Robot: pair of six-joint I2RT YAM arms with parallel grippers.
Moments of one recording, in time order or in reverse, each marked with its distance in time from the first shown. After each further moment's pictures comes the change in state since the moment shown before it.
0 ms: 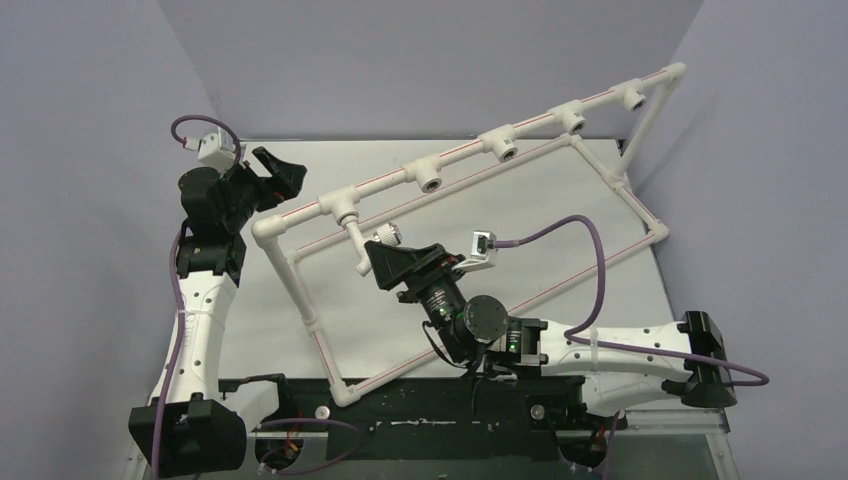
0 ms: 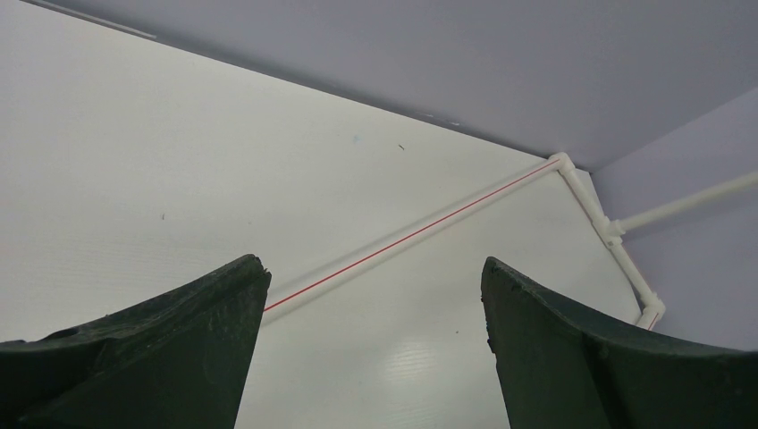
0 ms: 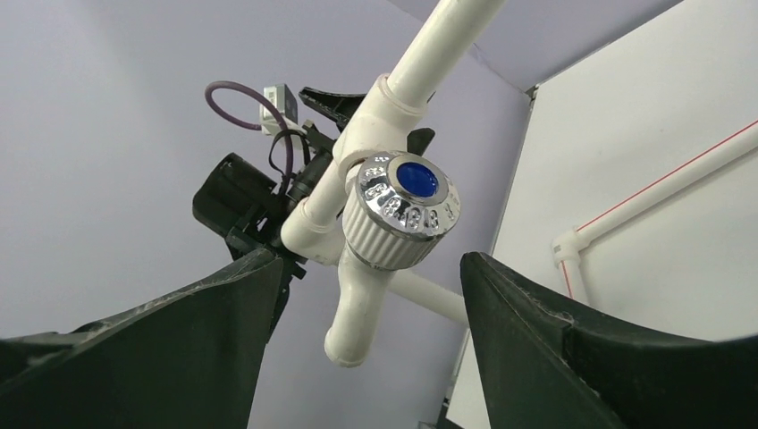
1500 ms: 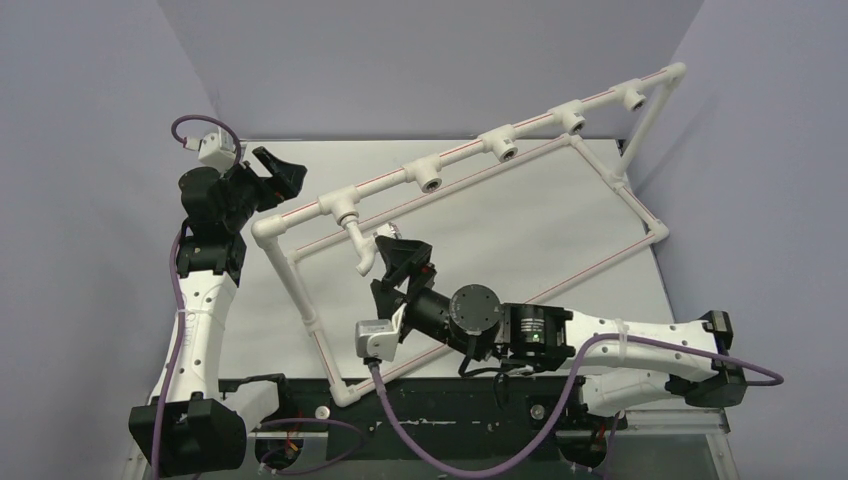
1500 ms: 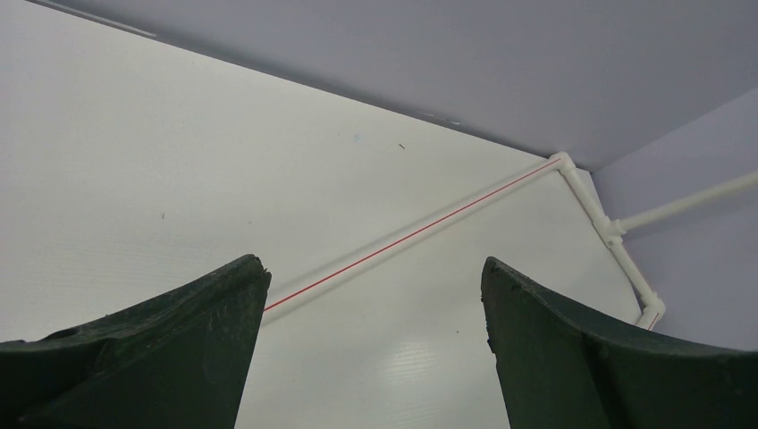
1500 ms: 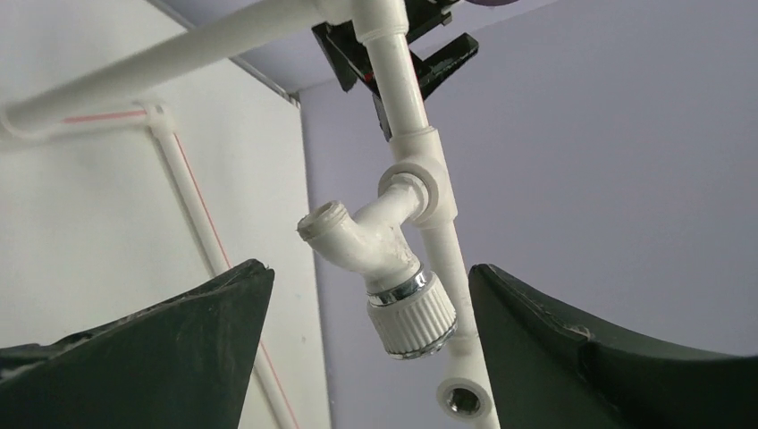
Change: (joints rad) left arm 0.000 0.003 0.000 0.000 0.000 0.000; right arm 0.023 -0.060 0.224 -0.572 -0.557 -1.971
